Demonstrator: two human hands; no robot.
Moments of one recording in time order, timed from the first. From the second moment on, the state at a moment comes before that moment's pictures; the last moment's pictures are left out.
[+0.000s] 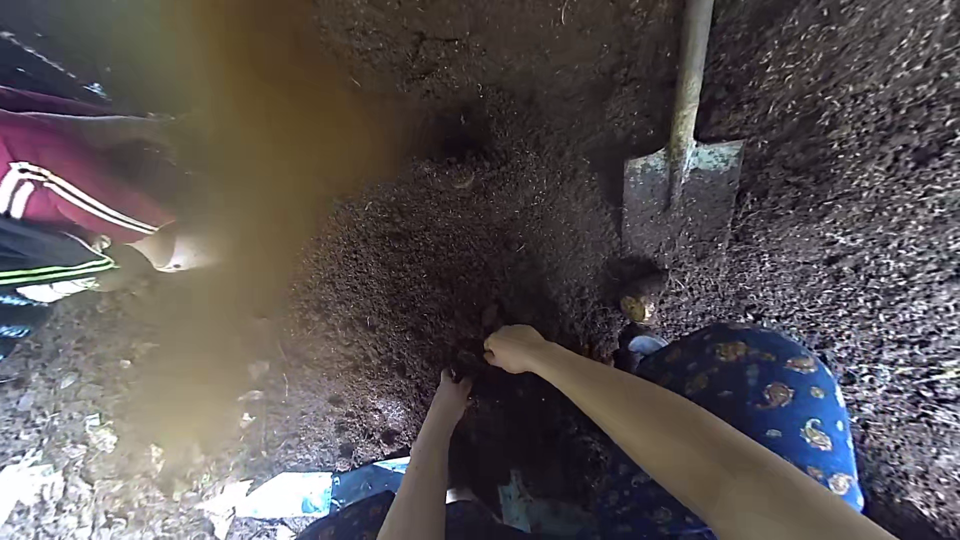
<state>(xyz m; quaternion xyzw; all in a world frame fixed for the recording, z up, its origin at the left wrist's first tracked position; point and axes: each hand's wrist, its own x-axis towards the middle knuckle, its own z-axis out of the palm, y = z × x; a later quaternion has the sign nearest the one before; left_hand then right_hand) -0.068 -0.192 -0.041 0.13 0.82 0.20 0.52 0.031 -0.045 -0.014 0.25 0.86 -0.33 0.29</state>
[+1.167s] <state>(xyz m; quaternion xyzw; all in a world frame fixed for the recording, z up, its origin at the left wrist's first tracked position) -0.030 -0.199 -0.056 -0.19 0.62 0.49 0.58 -0.028 -0.024 -0.018 0.24 0.79 -0.39 0.40</state>
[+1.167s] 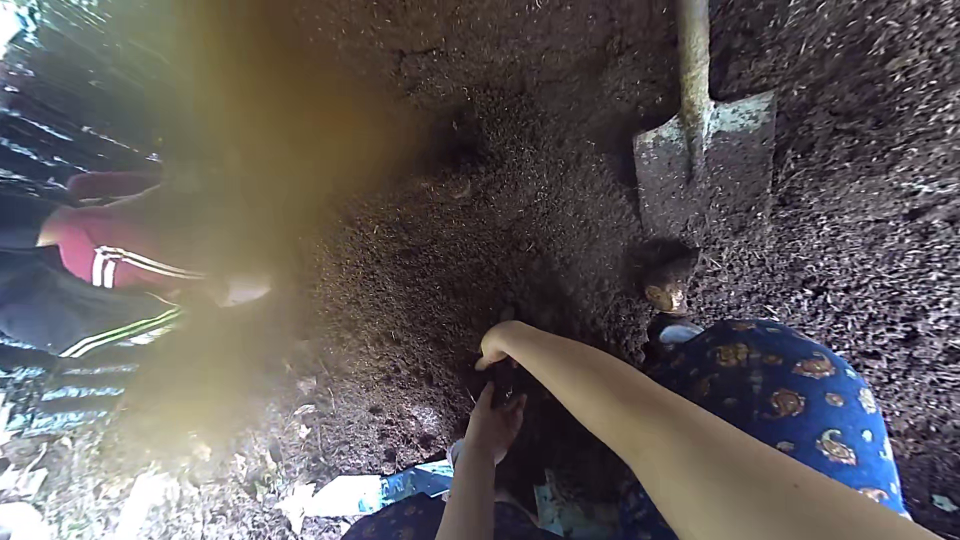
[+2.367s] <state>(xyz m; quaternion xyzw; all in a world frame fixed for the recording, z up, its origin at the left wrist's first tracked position) -0.078 -0.180 -0.041 0.20 0.89 0.10 0.40 -0.006 -0.092 -0.014 0.36 0.82 -0.33 0.29</state>
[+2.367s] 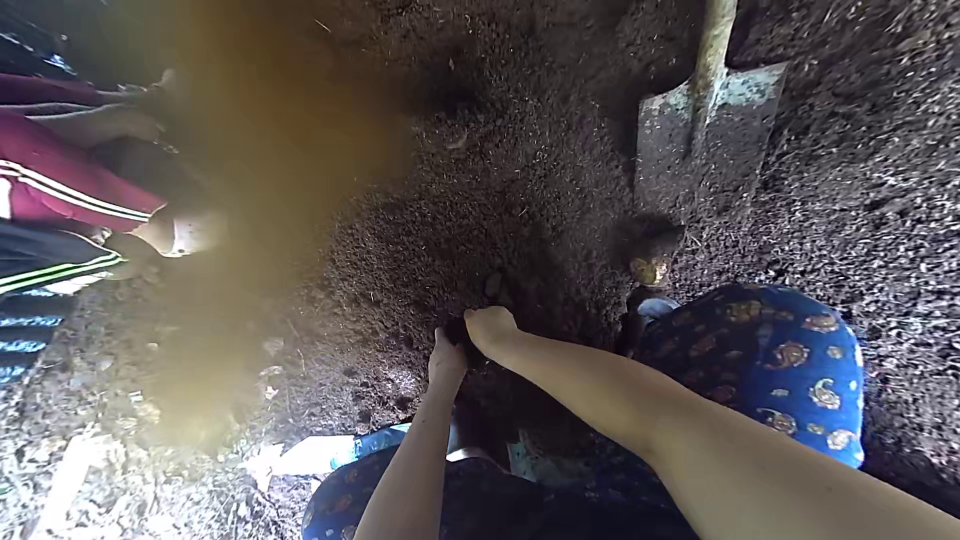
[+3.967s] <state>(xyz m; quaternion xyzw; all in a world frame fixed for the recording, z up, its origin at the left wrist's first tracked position) -0.069 -0.187 -0.055 0.42 0.85 0.29 0.12 -0.085 0.020 -0.136 0.24 0.89 -0.34 0.17</state>
